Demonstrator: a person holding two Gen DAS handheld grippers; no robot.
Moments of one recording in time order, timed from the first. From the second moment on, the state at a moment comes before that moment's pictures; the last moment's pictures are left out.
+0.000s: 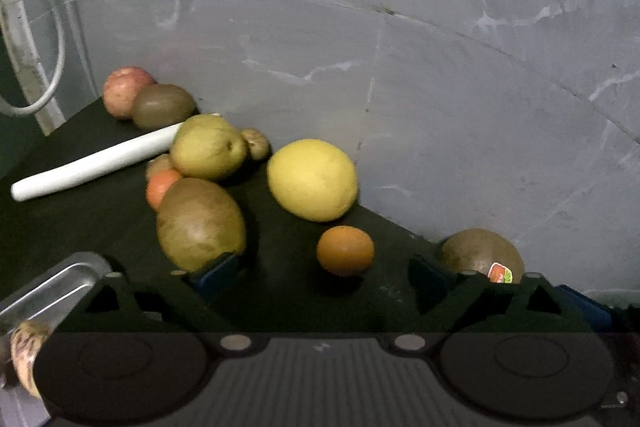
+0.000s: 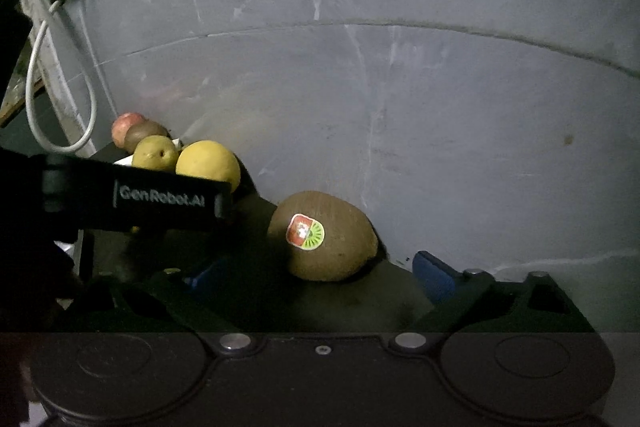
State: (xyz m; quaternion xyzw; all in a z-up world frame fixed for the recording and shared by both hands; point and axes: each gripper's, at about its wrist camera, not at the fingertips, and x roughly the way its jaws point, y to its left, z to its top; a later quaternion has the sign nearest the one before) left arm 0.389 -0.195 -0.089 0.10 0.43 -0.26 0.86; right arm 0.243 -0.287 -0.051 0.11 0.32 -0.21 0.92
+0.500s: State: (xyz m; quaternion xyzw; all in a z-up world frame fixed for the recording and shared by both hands) left arm 0.413 -0.206 -0.109 0.09 0.44 -0.29 0.84; right arm 0.273 -0.295 -0.067 0.15 0.32 -0.23 0.91
